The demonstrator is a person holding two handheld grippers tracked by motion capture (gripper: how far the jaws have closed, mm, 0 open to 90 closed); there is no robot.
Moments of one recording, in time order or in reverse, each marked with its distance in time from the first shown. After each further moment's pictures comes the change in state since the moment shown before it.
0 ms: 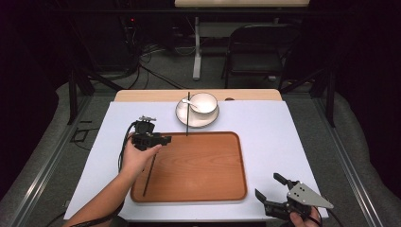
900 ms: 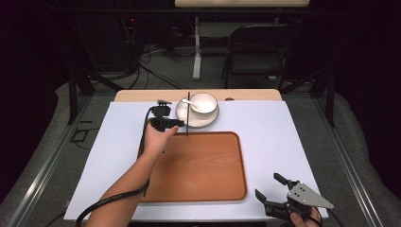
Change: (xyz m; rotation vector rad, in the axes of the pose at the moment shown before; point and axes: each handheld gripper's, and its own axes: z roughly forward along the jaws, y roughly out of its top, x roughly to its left) left arm -0.014 0.052 0.054 0.035 0.002 -0.132; right arm -0.001 0.000 0.000 -0.002 0.004 -0.002
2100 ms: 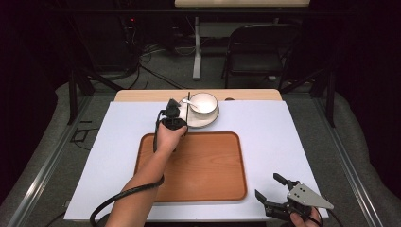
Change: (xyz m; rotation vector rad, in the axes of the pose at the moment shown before) left arm -0.005 0.007 0.046 0.197 0.062 -0.172; right arm 0.001 0.000 -0.001 -0.001 0.008 -0.007
